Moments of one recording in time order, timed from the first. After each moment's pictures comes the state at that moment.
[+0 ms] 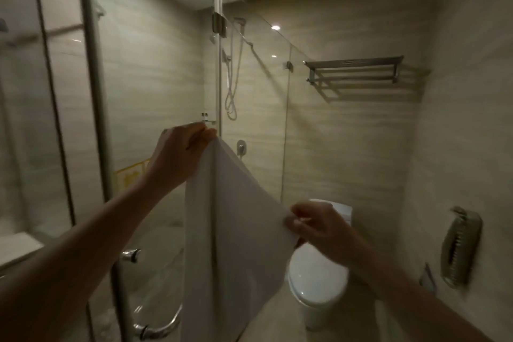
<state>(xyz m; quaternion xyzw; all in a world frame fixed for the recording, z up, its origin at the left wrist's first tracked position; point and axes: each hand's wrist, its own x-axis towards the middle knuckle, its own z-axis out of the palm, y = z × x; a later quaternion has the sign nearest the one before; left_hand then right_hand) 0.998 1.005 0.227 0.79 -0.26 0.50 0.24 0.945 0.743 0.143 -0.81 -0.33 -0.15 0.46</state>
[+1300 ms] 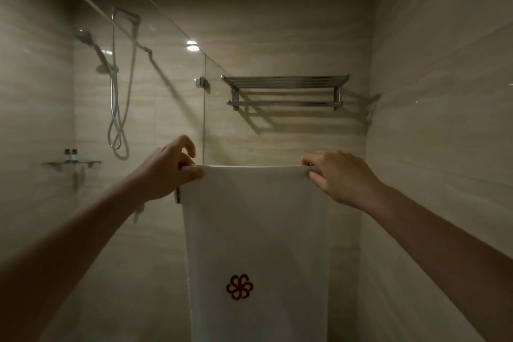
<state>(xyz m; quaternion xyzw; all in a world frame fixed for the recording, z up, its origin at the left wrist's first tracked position) 1.568 0.727 0.272 0.83 -0.36 0.28 0.31 1.444 0.435 0.280 -0.93 -0.04 -0.36 -0.09</state>
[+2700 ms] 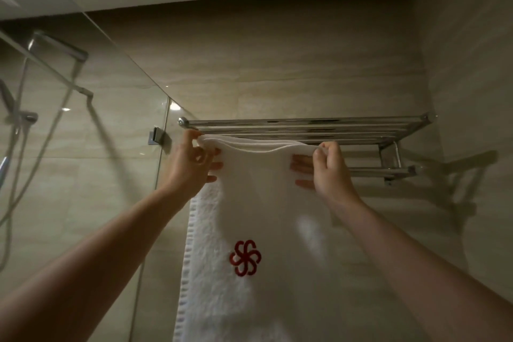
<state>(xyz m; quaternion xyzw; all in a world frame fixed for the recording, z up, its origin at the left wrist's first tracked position) 2.029 0.464 0.430 0.60 -0.35 0.35 0.63 1.984 0.240 0.429 -0.69 -0.11 -0.56 0.45</state>
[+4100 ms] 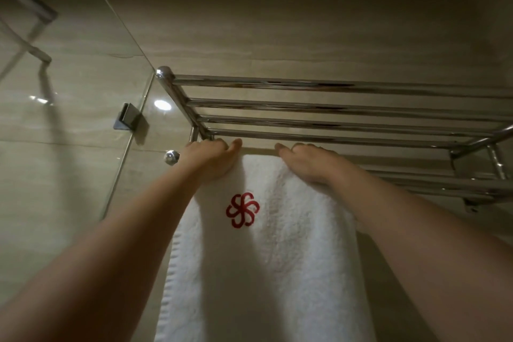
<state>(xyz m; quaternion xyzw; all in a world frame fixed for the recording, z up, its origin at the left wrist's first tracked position) 2.276 0.390 0.492 0.84 -0.22 0.45 0.20 2.182 0.220 0.507 -0.92 0.07 -0.39 -0.01</state>
